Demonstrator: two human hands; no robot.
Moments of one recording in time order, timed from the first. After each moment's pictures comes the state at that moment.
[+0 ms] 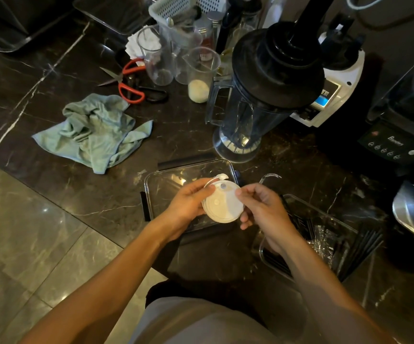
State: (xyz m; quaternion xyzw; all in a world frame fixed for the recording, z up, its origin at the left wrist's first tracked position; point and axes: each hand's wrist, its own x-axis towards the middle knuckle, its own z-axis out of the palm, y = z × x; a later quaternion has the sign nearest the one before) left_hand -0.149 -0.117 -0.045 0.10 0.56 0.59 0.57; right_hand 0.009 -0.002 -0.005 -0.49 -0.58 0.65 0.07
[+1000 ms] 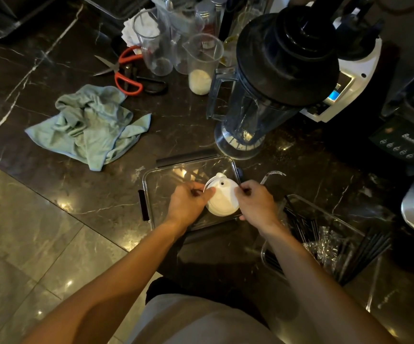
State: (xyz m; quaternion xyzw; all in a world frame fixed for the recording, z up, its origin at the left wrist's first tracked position) left_hand -0.148 -0.106 -0.090 0.15 0.76 0.46 0.43; right_hand -0.019 0.016 -0.052 -0.55 -0.71 0.44 -0.02
